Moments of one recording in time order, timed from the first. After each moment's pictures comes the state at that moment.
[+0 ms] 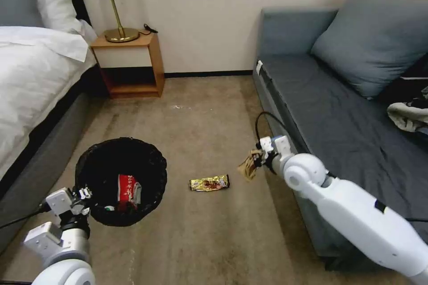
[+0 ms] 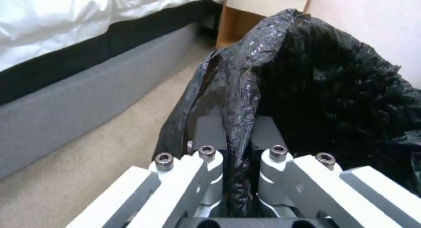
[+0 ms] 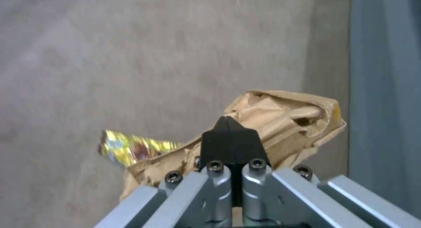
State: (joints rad) left arm 1.74 -1.33 -0.77 -2.27 -0.58 0.17 -0.45; right arm -0.62 0.84 -0.19 1.84 1.01 -0.73 0.40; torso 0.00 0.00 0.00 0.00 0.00
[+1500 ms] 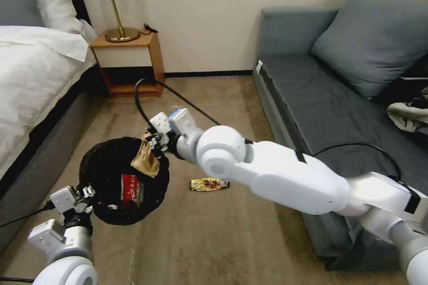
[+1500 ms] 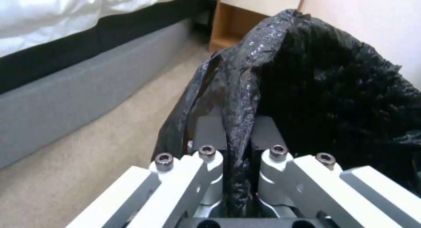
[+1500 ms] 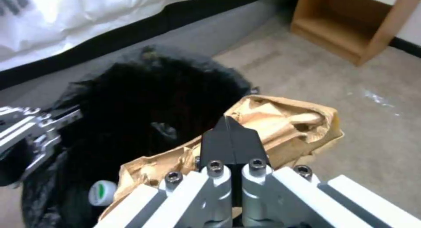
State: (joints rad) left arm 1.71 -1.36 -0.77 -2.26 -0.57 0.21 -0.41; right arm -0.13 1.29 -0.70 1.86 1.19 -0.73 0.50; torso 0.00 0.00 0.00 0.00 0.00
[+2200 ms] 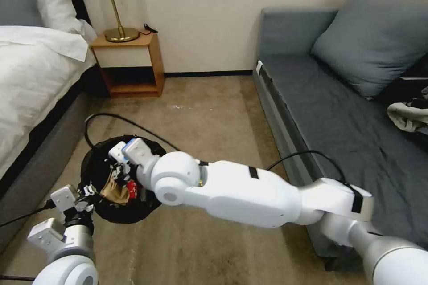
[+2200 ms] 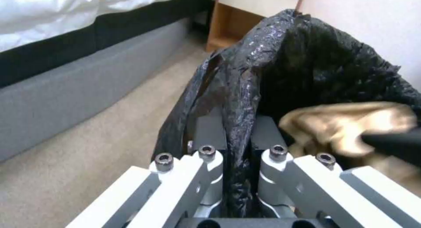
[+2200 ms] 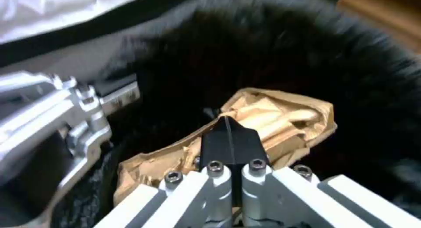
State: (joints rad) left arm 1.72 -1.37 -0.77 -2.29 -0.58 0.22 -0.41; right arm -0.21 1.50 -0.80 1.69 1.08 -0.73 0.49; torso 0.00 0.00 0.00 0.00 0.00
